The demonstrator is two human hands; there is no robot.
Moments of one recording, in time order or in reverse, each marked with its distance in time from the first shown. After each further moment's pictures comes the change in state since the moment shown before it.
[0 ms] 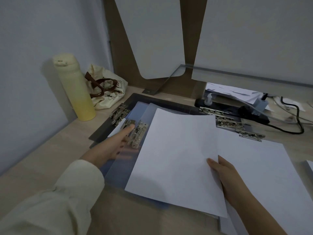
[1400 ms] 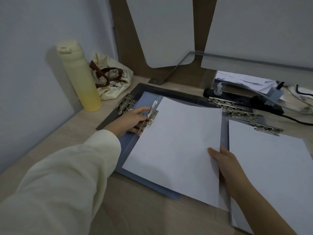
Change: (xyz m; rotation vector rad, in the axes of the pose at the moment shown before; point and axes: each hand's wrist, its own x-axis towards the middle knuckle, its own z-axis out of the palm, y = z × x) left_hand 0.033 0.027 -0.001 0.285 -0.006 0.275; right_hand -0.002 -0.004 0.031 0.004 0.040 0.028
